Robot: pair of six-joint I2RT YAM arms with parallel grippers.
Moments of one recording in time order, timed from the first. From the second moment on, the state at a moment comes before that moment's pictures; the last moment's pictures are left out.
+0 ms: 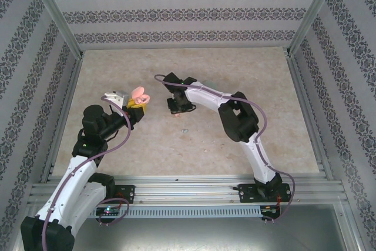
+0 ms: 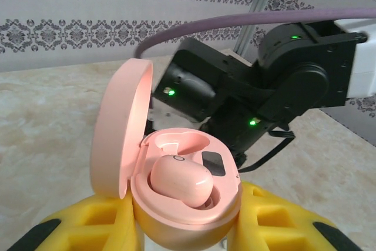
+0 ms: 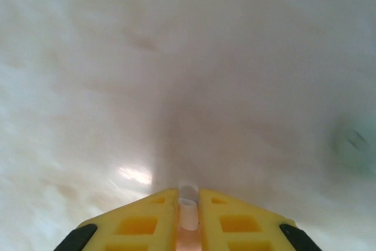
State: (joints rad) left arm -0.14 0.72 0.50 0.02 0.51 -0.15; right arm 0.70 2.27 1.79 -0.83 -0.05 0.53
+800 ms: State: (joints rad) left arm -0.19 0.89 0.51 0.13 0.61 -0.20; right arm 0.50 1.72 1.12 -0.66 -0.06 0.68
